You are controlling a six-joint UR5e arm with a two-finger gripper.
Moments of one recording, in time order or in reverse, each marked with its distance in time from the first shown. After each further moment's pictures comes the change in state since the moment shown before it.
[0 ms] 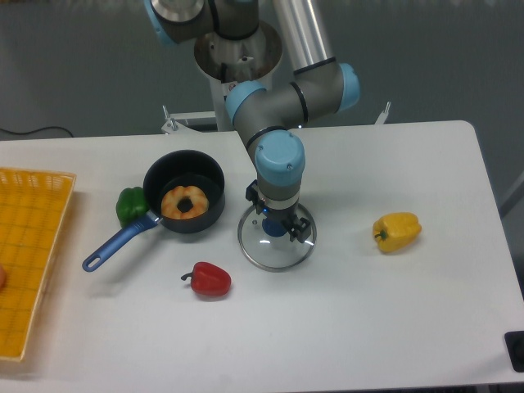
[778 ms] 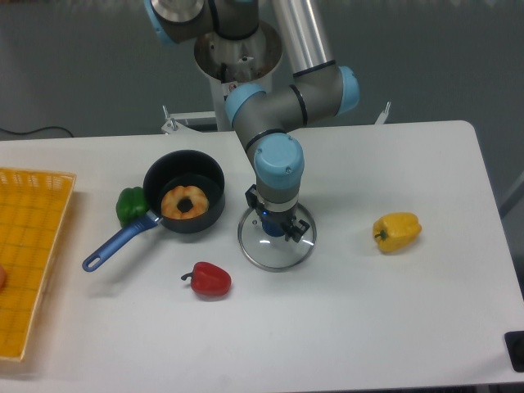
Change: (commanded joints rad) arm -0.006 -0.009 0.017 -0.006 0.000 -0.037
